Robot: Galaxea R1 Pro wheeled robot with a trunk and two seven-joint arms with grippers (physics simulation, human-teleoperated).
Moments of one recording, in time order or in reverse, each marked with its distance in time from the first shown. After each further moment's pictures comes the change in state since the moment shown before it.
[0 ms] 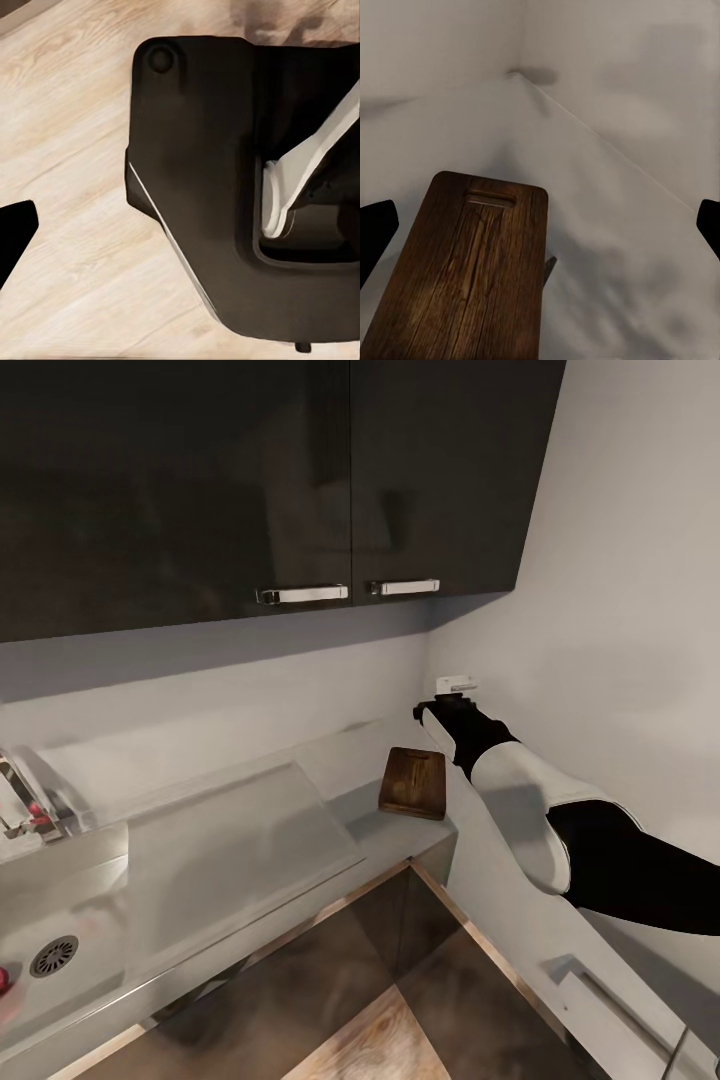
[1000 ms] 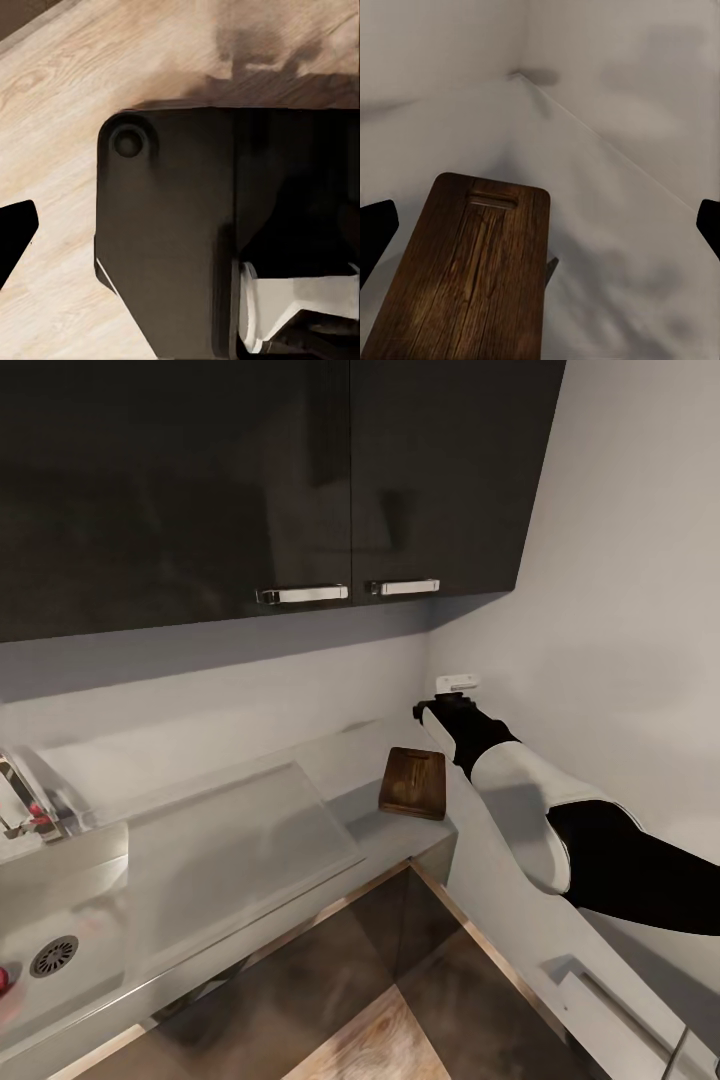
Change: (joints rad) left arm -0.049 -0.065 -0.106 -0.730 0.003 0.870 0.126; right arm 0.000 0.000 -0.001 -0.005 0.000 0.001 0.005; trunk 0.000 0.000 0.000
